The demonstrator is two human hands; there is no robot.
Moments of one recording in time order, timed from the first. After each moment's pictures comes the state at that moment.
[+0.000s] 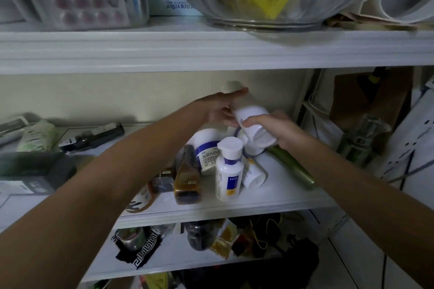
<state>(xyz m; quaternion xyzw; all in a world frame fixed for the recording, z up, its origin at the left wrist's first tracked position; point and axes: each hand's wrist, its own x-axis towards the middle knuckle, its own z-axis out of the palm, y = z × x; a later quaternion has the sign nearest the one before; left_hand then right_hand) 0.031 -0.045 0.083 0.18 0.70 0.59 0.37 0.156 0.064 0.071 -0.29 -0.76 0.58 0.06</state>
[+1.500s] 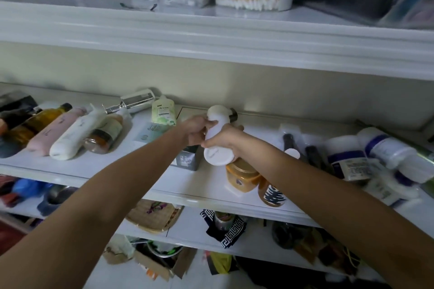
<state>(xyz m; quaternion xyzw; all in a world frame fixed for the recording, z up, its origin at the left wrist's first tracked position) -0.093 -0.454 -0.010 0.01 0.65 0.69 0.32 -0.012 -0.354 0.031 -0.15 -0.87 0.43 -0.18</state>
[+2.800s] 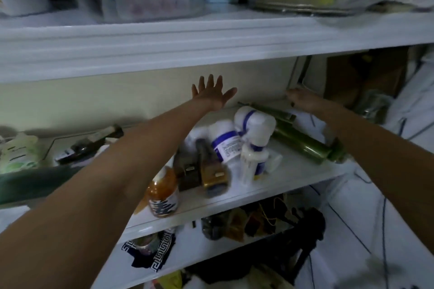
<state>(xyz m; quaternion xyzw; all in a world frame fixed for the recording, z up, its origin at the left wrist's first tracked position) -0.020 -0.104 0.064 0.36 0.92 0.12 0.06 0.144 0.086 0.077 -0.33 -0.89 0.30 0.03</state>
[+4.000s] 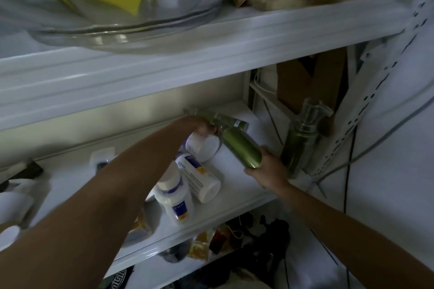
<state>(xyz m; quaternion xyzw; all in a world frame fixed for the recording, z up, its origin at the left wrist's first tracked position) -0.037 0.104 -0.035 0.39 0.87 0.01 0.29 0.208 0.182 -0.090 -0.39 -0.87 0.30 0.07</state>
